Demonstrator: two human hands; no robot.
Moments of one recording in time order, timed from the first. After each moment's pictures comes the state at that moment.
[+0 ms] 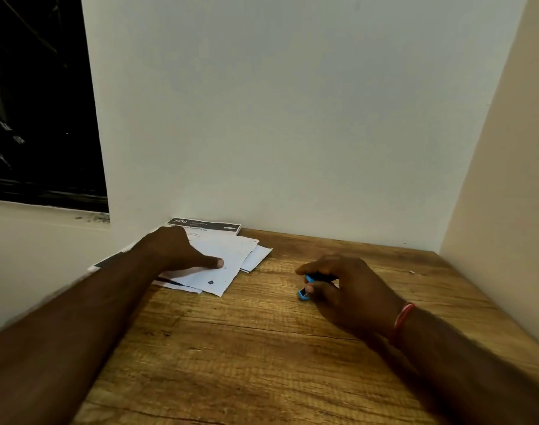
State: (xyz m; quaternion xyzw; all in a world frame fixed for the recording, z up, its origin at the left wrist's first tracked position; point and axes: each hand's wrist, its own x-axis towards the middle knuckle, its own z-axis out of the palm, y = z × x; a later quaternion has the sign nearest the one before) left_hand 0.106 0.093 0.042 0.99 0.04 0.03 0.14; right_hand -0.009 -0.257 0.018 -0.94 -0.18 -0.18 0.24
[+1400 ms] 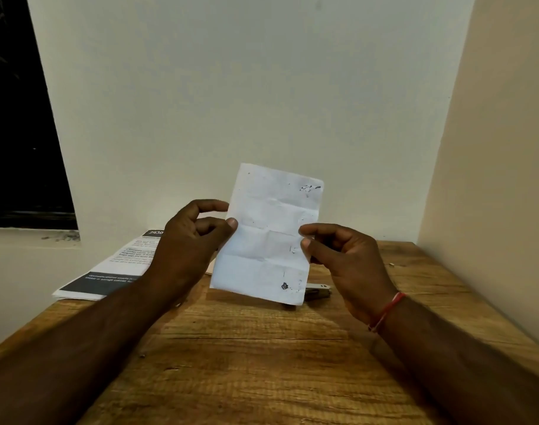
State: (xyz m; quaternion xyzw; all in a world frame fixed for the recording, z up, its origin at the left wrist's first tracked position) left_hand 0.046 0.013 0.049 0.66 -0.22 0.16 0.70; right_hand -0.008 -0.254 0.033 -0.67 -0.11 -0.26 0.69
